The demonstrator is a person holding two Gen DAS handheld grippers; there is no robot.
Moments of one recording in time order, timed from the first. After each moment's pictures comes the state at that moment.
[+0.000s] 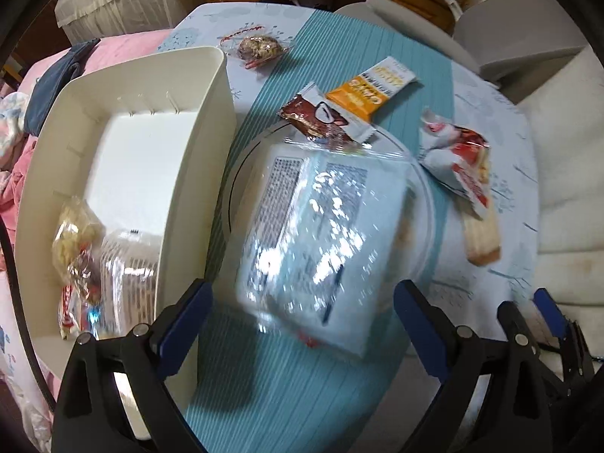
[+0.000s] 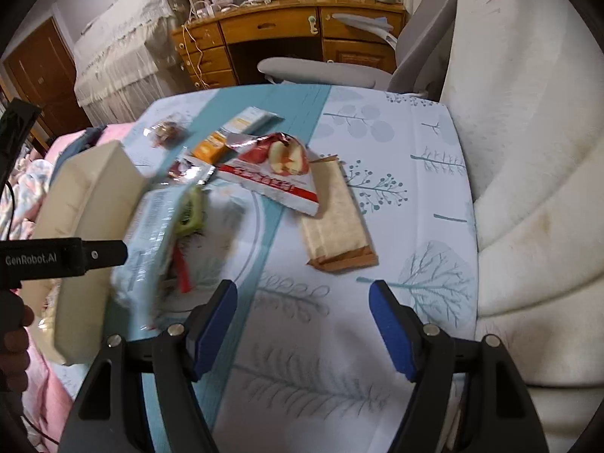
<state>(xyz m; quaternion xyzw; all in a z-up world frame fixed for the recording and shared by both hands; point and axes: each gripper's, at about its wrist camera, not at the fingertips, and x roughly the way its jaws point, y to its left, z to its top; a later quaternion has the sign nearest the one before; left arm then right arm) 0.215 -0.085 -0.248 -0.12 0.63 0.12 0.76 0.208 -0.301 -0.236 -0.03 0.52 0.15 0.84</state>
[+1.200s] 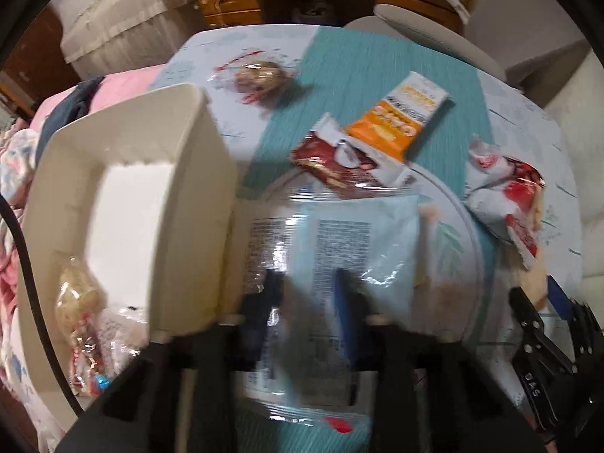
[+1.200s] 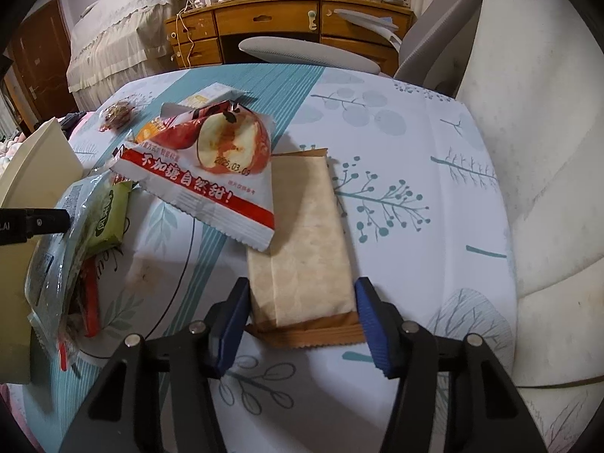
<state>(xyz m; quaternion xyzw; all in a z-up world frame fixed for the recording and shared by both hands) 0.253 -0.072 -0.279 -0.05 0.60 0.15 0.78 0.260 -0.291 -0.310 -0.06 0.50 0.14 0.85</state>
